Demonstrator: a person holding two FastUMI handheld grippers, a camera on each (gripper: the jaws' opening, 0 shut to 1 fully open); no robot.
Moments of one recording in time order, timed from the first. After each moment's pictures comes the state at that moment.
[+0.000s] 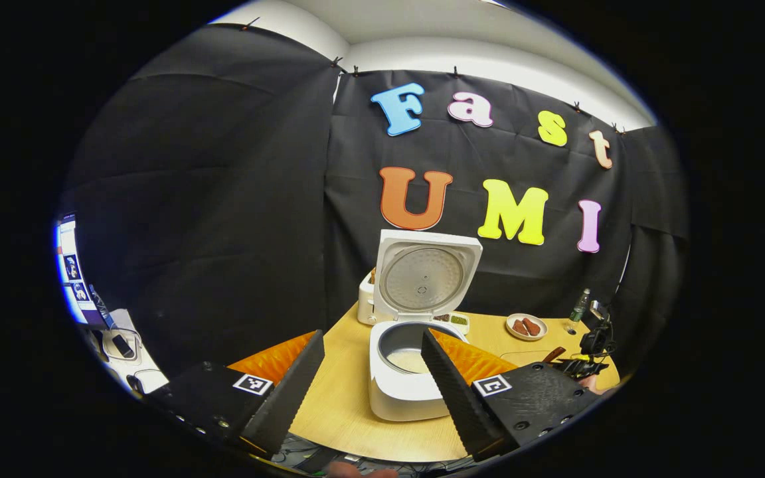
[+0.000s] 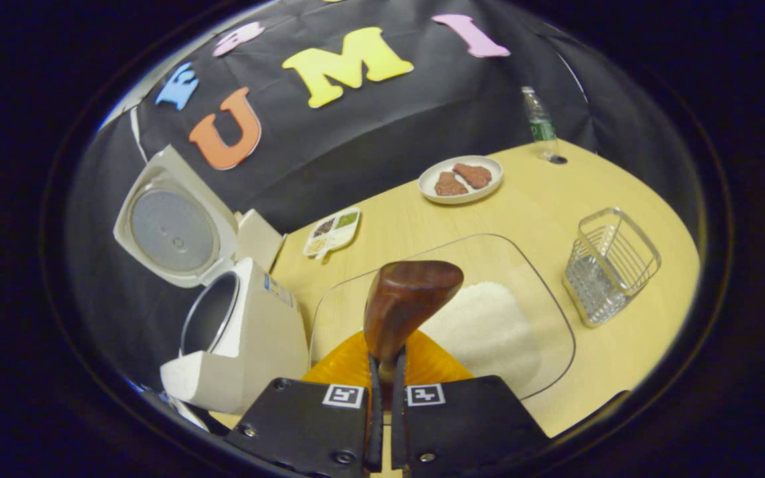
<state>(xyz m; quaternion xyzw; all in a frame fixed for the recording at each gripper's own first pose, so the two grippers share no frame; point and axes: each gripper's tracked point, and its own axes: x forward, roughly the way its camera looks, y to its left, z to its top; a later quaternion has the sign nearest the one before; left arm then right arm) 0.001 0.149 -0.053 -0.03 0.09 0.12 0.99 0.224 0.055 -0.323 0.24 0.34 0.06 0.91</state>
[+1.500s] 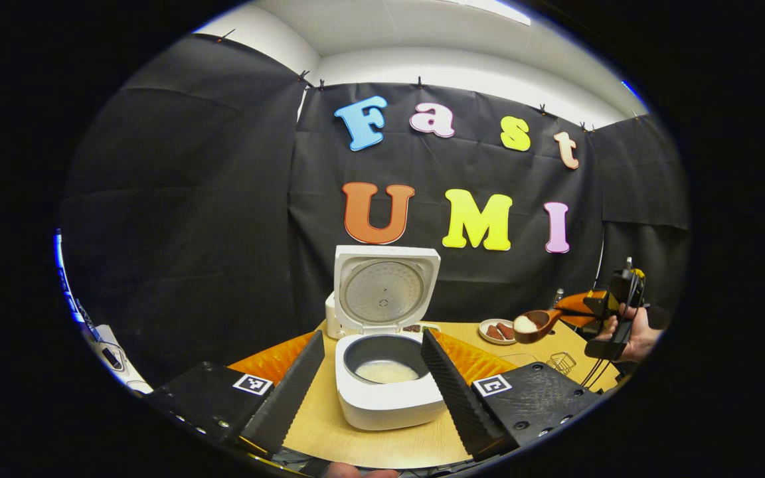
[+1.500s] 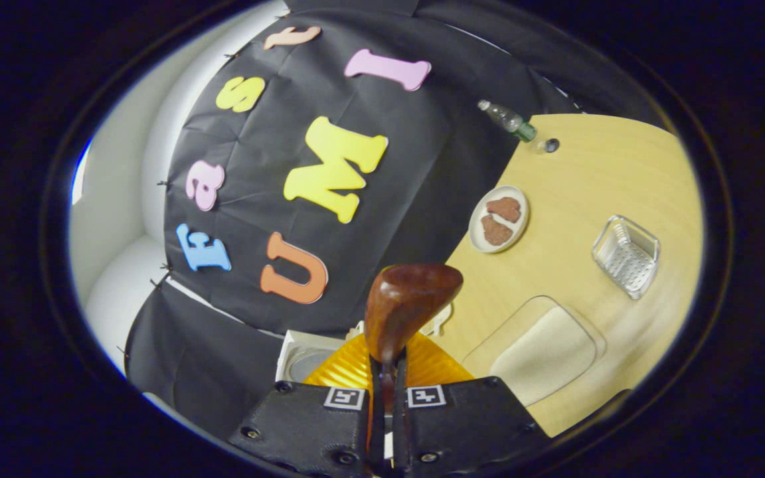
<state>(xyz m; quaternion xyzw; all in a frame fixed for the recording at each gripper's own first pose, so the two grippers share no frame) 0.000 0.111 -0.040 -0.01 0.04 0.06 1.00 0.240 0.036 -0.117 0.50 0.20 0.13 0.83</state>
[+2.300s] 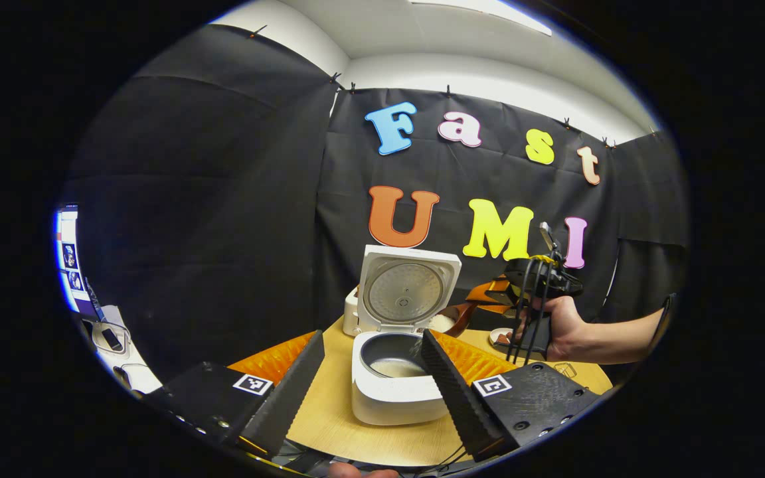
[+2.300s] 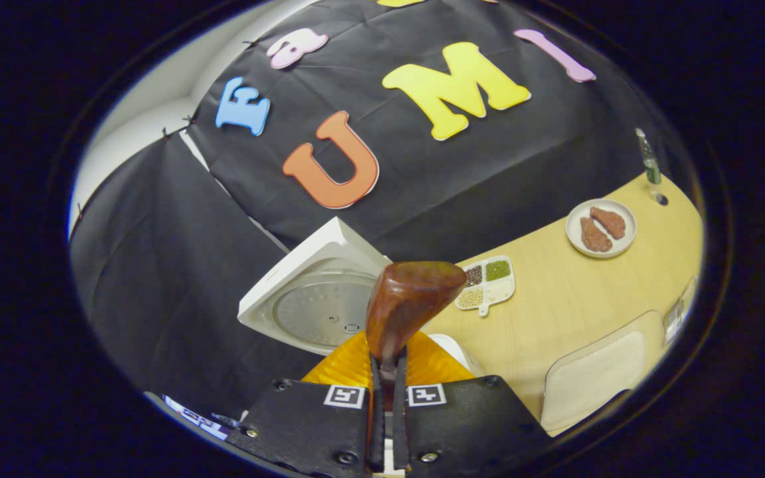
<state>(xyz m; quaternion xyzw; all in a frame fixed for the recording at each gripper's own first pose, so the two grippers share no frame) -0.008 0.119 -0.049 -0.05 0.04 0.10 0.99 0.290 0.258 -0.130 0.24 0.26 0.21 0.91</state>
